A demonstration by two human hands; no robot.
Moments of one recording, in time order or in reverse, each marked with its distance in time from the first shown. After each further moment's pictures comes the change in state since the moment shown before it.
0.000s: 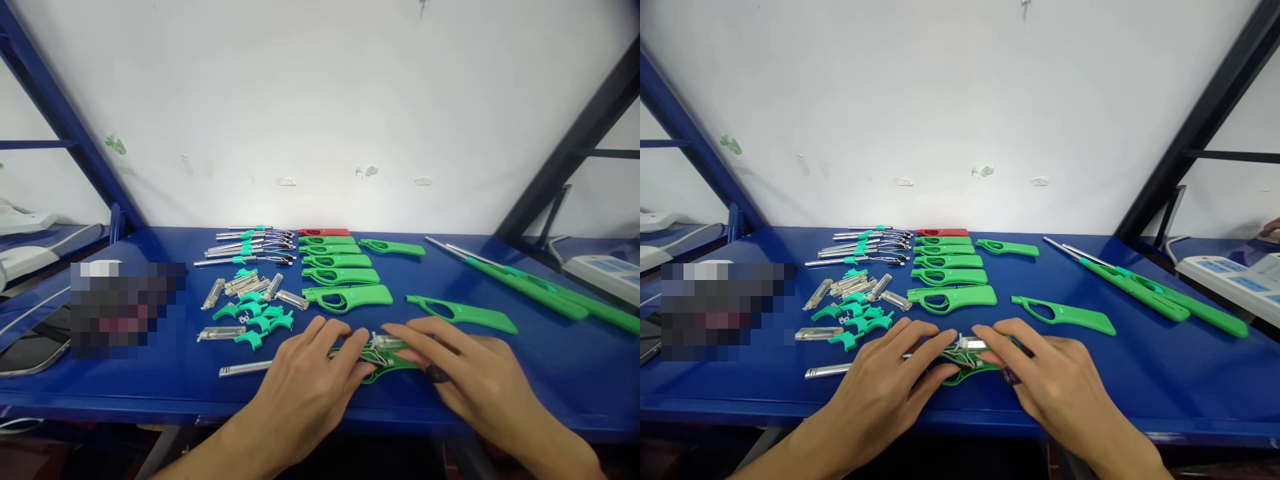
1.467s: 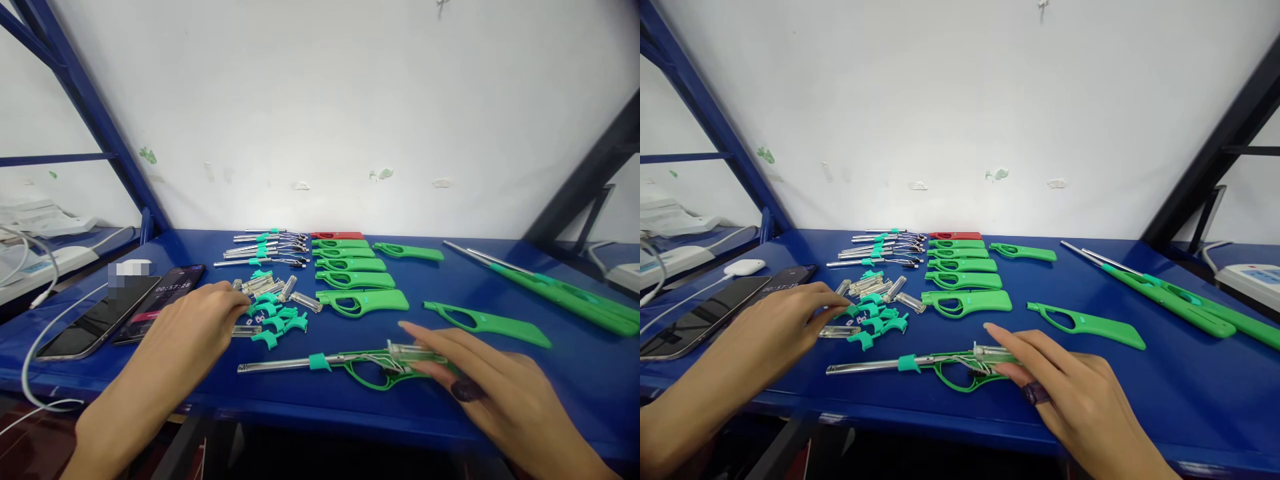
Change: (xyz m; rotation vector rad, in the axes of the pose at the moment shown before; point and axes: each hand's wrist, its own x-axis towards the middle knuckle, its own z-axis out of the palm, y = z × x) left_hand -0.027 -0.100 -0.103 0.280 -0.334 -0.583; right_hand -0.009 -0.003 0.008 0.208 0.016 0.105
